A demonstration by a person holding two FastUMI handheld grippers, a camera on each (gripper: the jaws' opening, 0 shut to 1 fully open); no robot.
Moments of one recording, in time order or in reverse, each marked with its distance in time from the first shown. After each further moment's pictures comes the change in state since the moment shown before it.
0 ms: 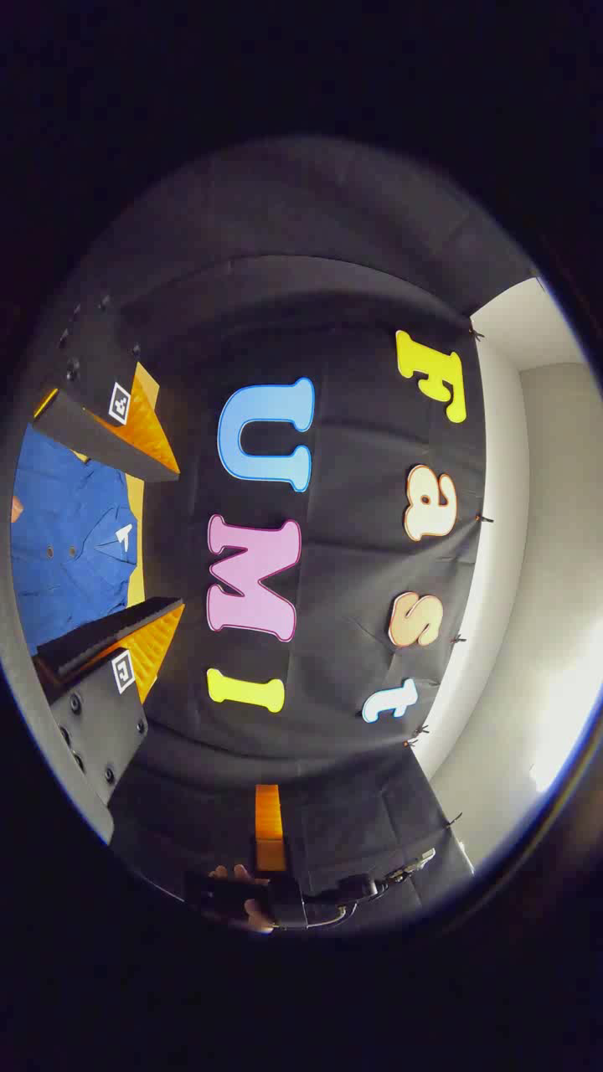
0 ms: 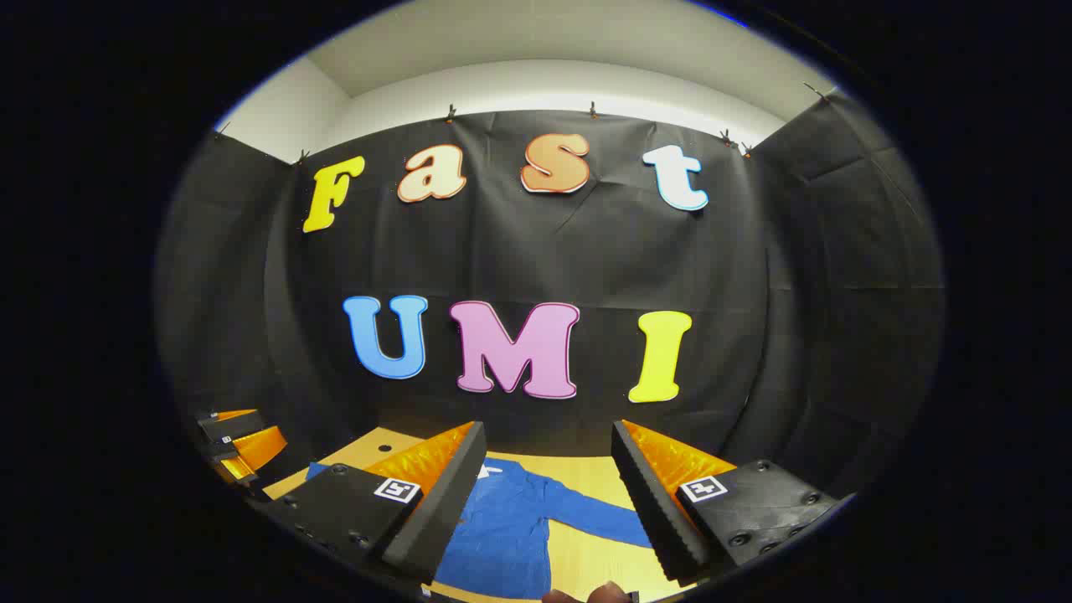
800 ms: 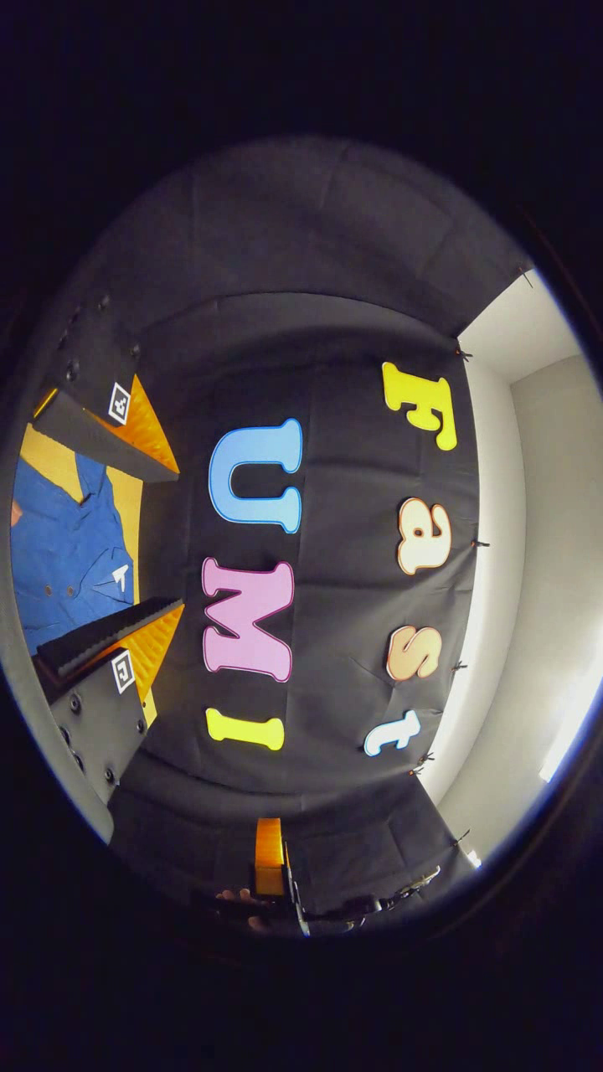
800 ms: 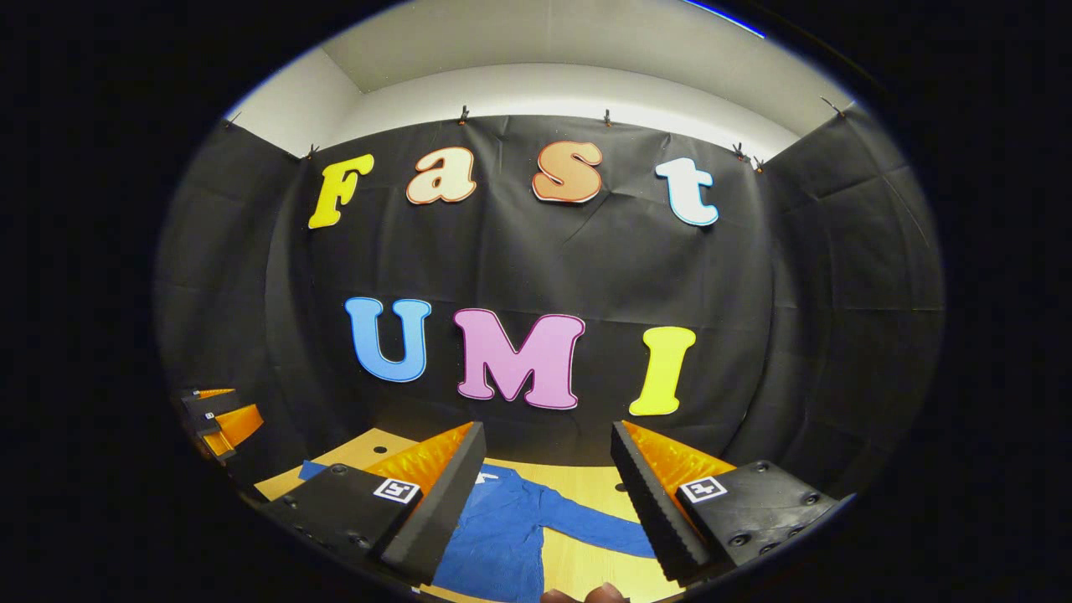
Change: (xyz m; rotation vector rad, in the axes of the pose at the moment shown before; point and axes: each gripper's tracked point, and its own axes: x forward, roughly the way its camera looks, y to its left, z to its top) left arm -0.008 0.042 0.021 0.027 0.001 0.119; right arm 0.000 0.020 0.011 -0.064 -0.018 0.025
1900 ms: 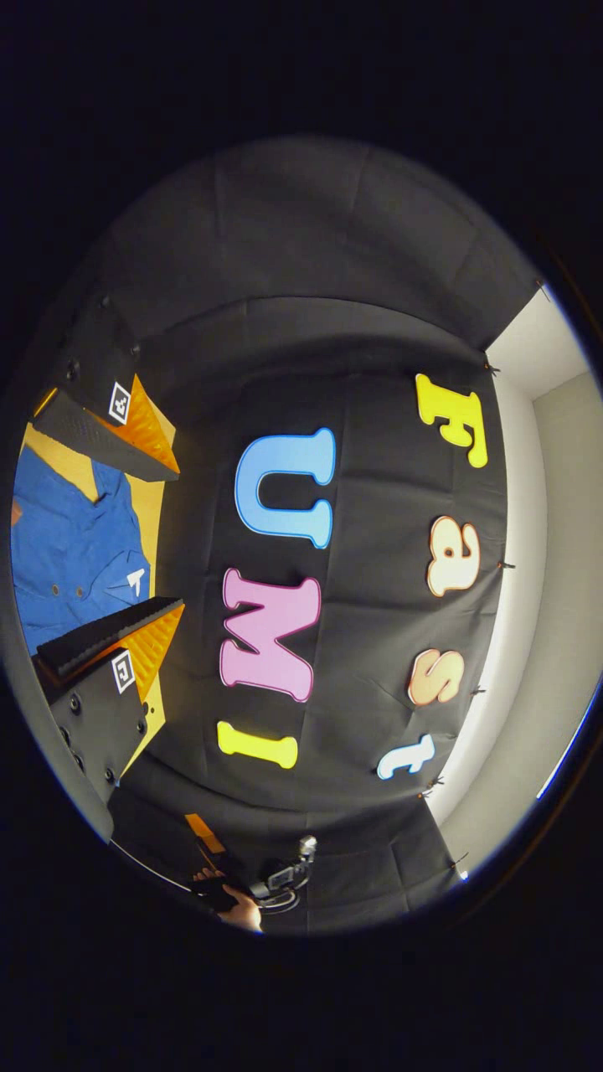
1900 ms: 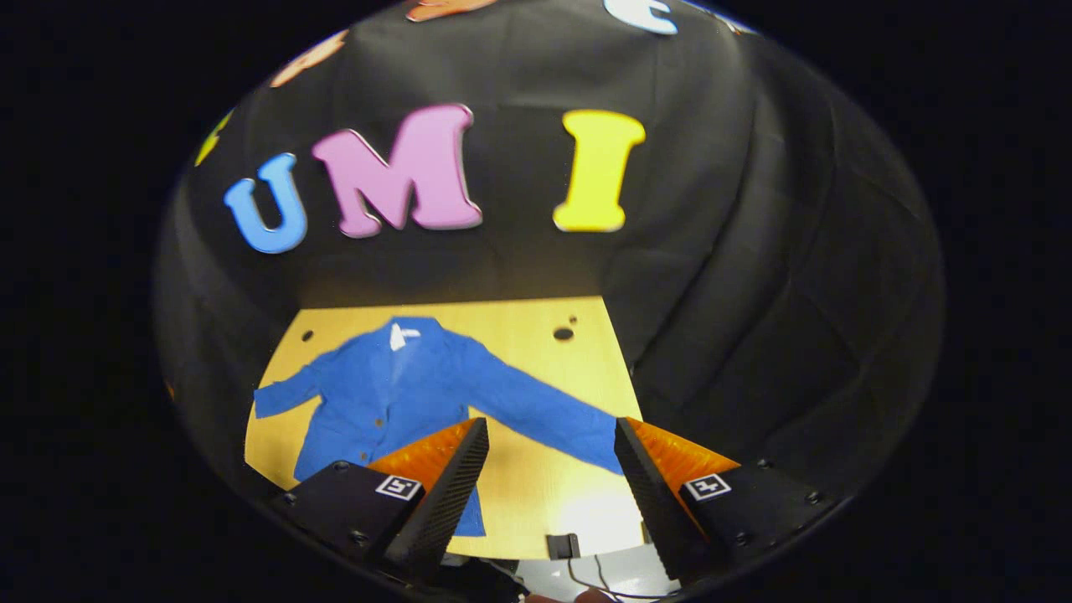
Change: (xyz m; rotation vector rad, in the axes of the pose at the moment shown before) left arm 0.038 0.017 -0.039 -0.043 0.109 0.050; right arm 0.089 -0.165 -0.234 0.170 0.905 -0.198
